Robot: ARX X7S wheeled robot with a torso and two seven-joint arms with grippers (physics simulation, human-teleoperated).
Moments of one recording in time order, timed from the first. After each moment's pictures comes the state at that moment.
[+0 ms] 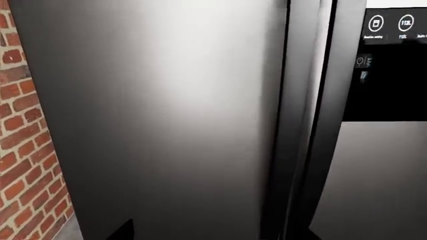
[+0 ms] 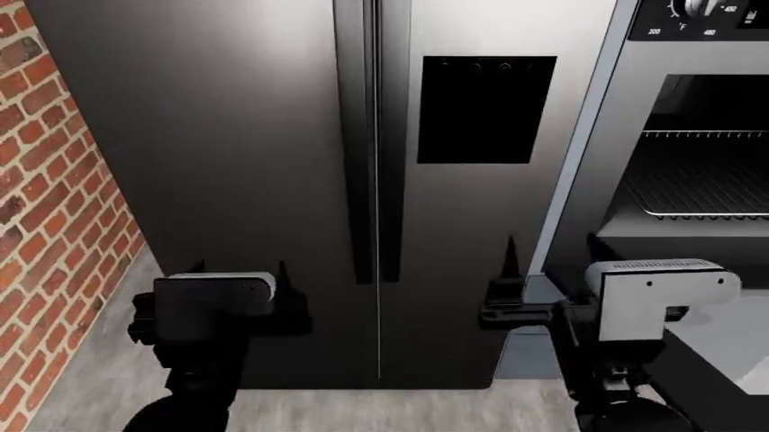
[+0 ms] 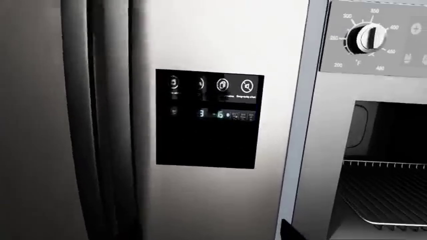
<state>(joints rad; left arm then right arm) -0.18 -0.11 0.06 0.53 -0.14 -0.74 -0.17 0.18 0.19 -0.01 -0.69 0.19 0.76 0.13</state>
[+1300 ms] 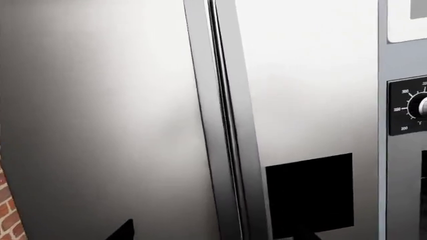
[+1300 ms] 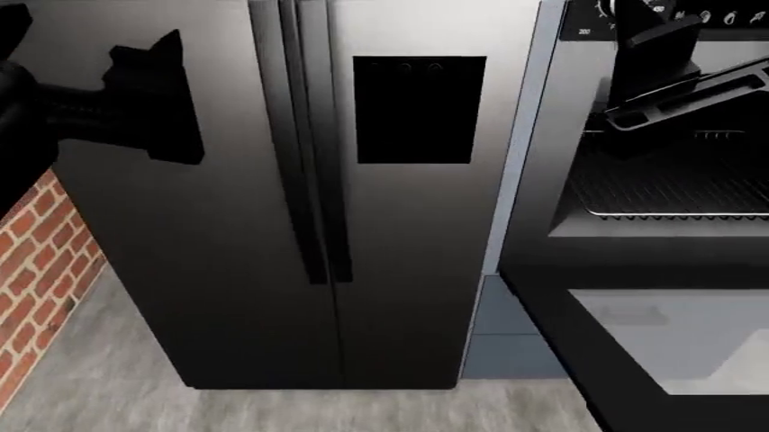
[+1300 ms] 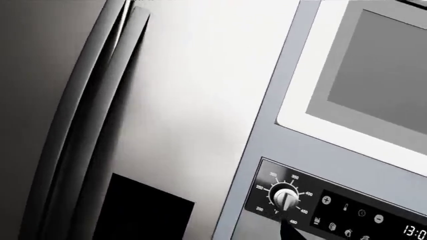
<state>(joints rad) -1.36 -0.71 0.12 0.53 -2.12 -1.28 -1.44 1.50 0.78 -0.15 -0.53 2.01 1.41 1.20</state>
